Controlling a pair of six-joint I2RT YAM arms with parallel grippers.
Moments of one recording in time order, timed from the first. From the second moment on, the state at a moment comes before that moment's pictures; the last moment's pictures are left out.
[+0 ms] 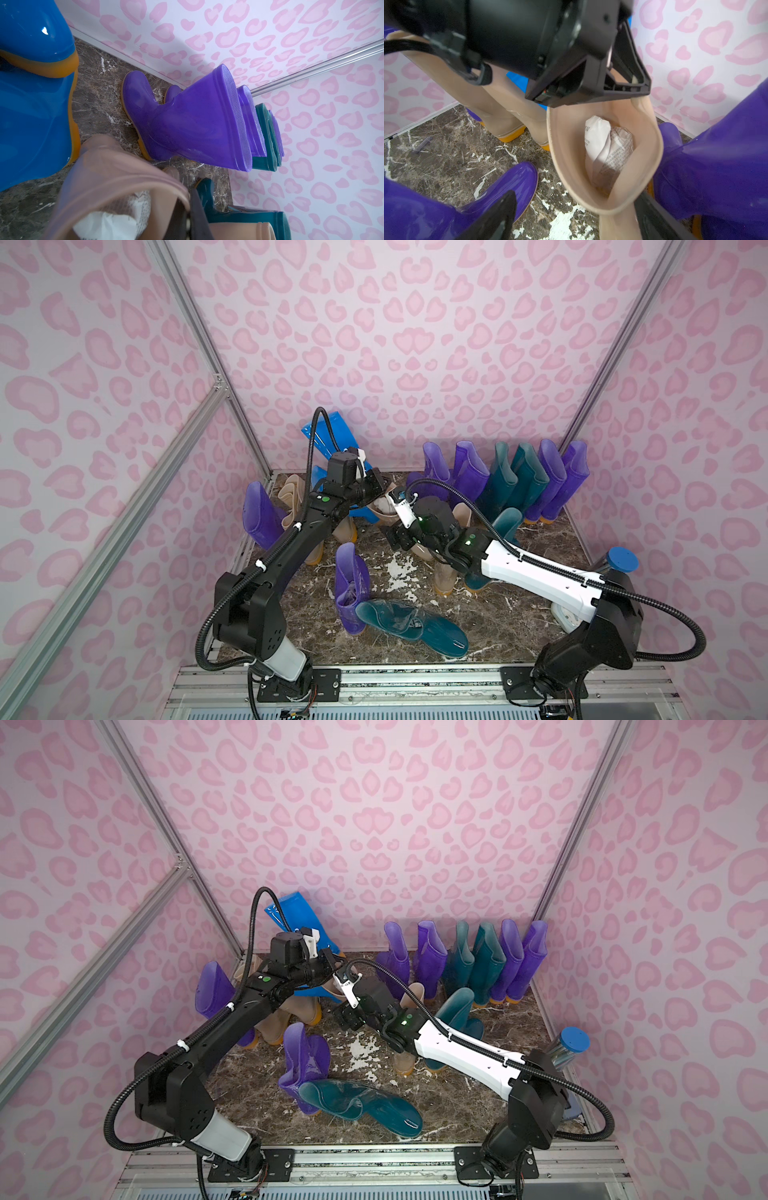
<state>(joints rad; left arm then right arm) -0.38 1.59 1.41 -0.27 0.34 -0.83 0.91 1.61 1.34 -0.21 0.19 0.03</state>
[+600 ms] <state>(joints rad) -0.28 1.56 1.52 -0.32 0.47 -0.74 0.84 1.62 1.37 -0.23 0.14 0.06</state>
